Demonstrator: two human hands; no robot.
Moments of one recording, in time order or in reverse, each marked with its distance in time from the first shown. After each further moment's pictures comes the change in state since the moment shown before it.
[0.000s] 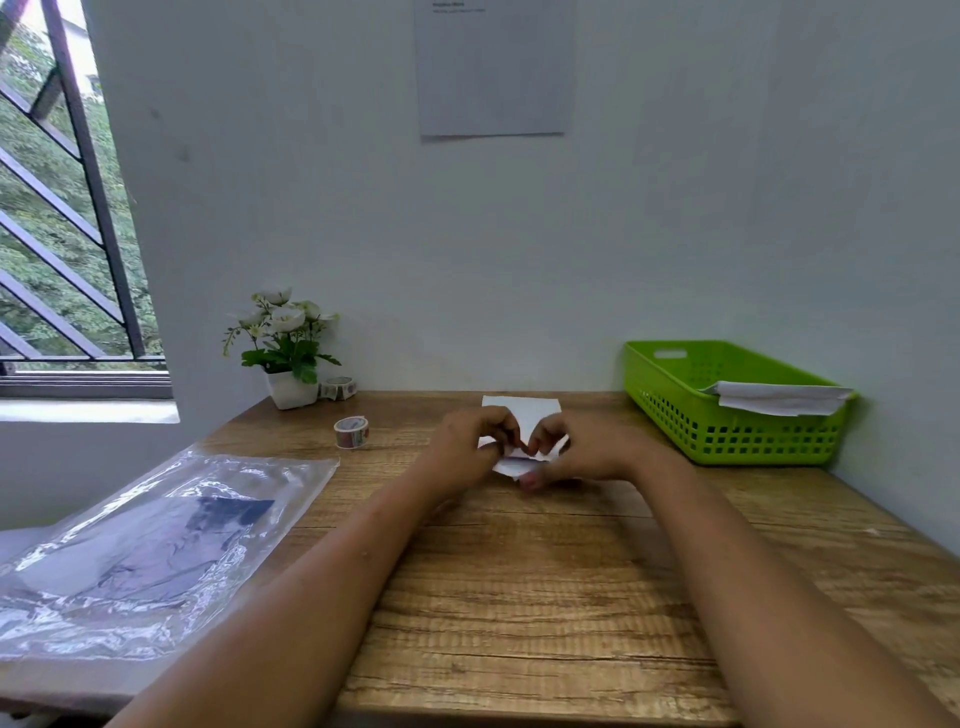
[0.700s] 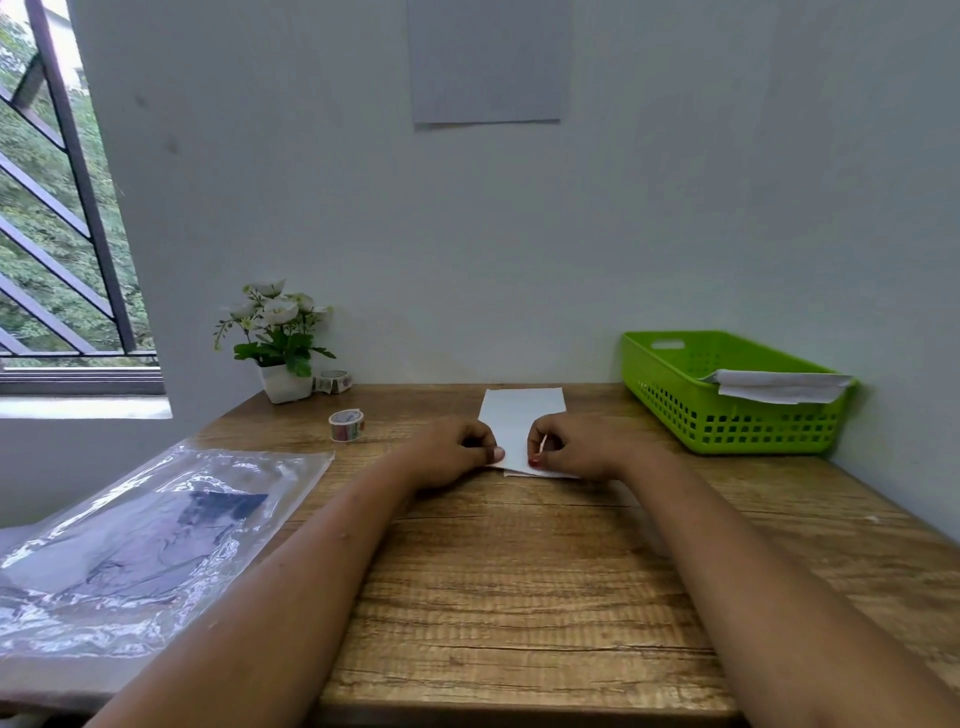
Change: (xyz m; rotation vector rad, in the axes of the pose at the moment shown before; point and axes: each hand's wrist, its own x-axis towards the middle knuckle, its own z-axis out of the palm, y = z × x) left_hand 0.000 -0.011 -0.014 0.116 -0.305 -0.277; right_hand 0.007 0.004 0.009 -0.130 -0.017 -0.046
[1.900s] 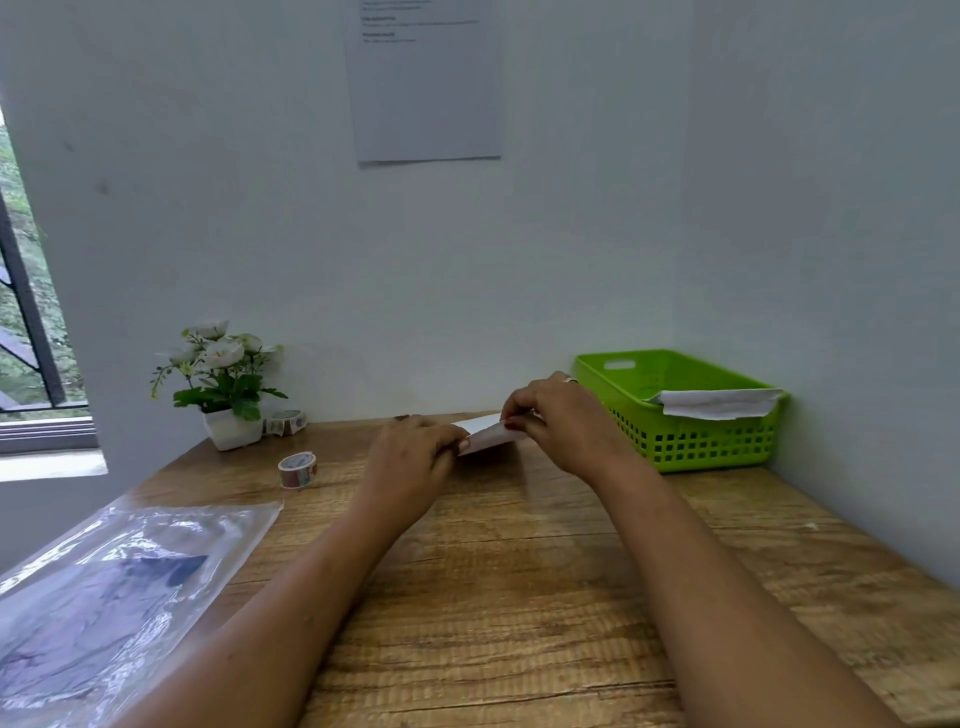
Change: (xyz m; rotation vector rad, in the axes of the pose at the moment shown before) left_hand 0.002 0.019 0.005 0.334 0.594 0.363; right_hand -0.007 0.009 -0.028 -0.128 0.636 -0.129
